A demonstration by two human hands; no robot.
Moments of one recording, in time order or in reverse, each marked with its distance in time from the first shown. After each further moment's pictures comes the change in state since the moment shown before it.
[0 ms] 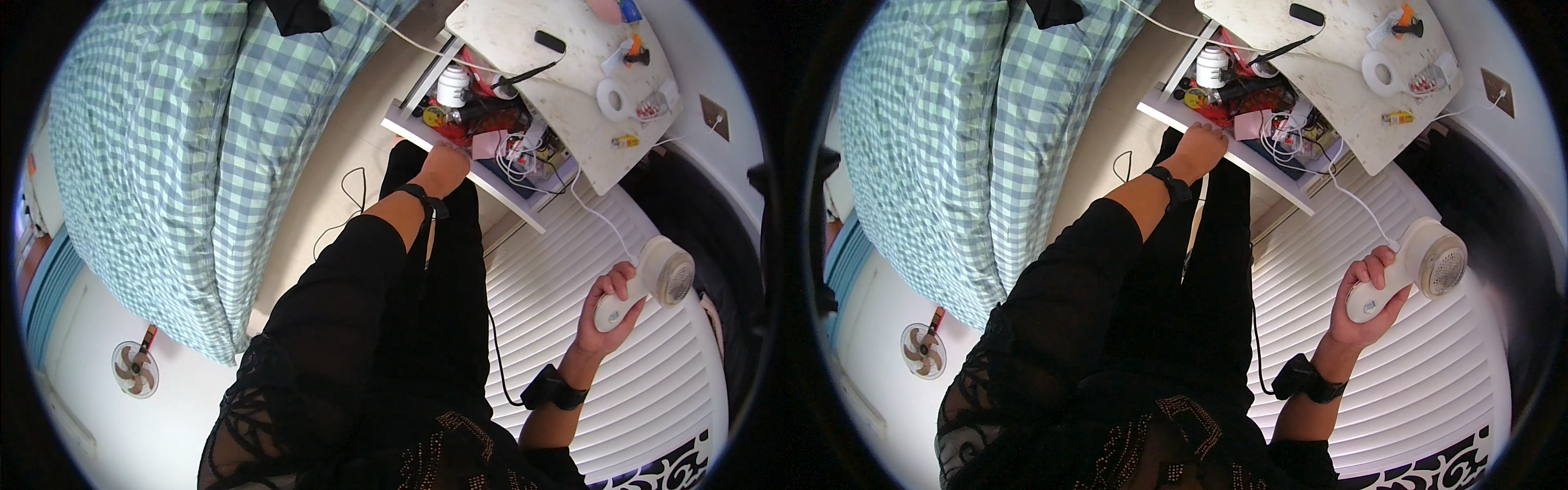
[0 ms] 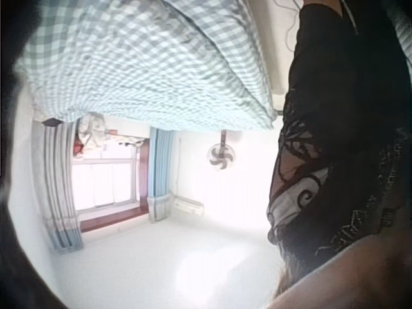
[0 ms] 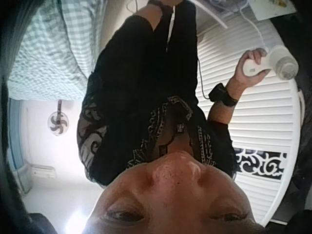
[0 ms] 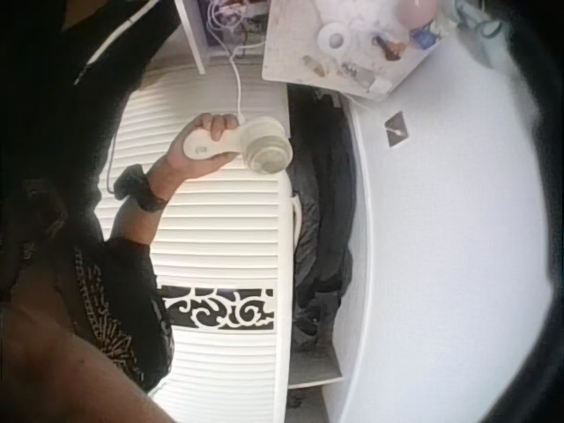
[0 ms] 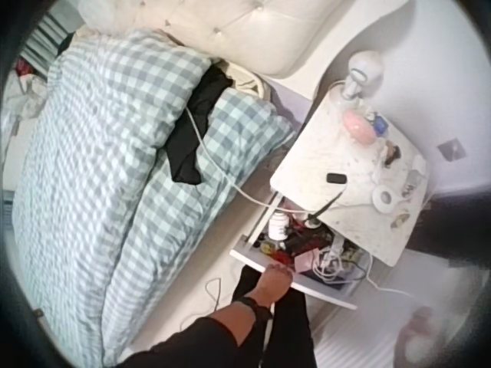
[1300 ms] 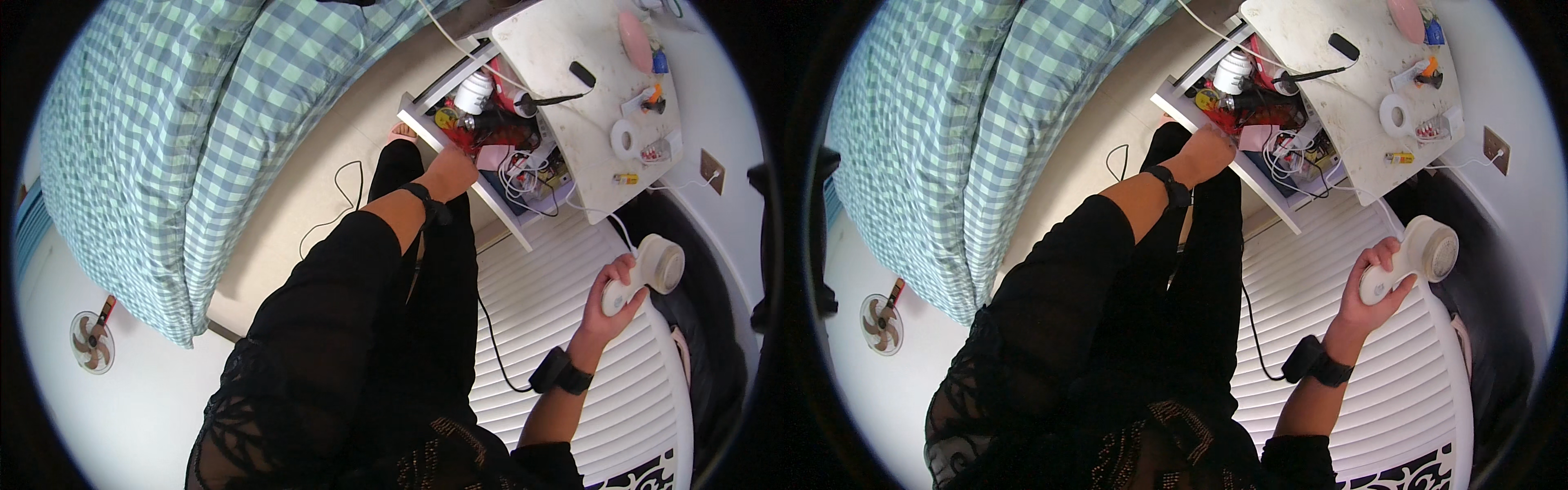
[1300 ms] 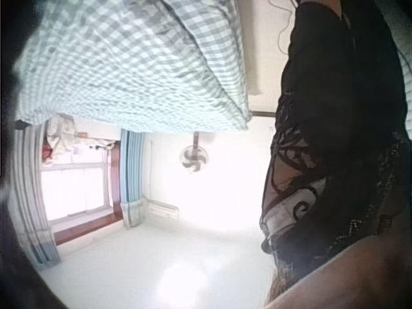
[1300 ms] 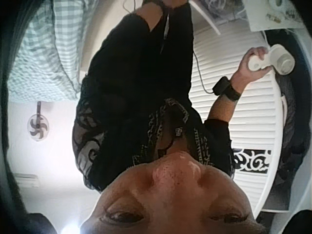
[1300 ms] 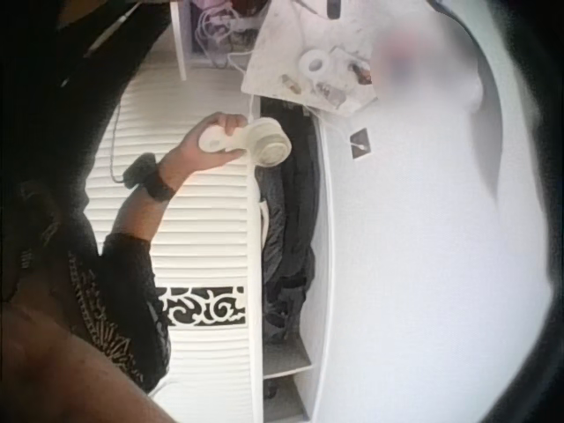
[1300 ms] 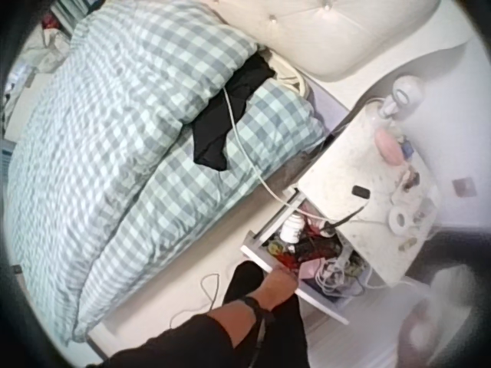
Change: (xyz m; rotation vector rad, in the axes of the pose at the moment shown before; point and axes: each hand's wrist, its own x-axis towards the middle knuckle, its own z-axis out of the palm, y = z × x) left_hand 0.000 -0.004 0.011 -0.011 0.134 0.013; right_hand 0.054 -0.002 -0.002 -0.057 -0.005 0.042
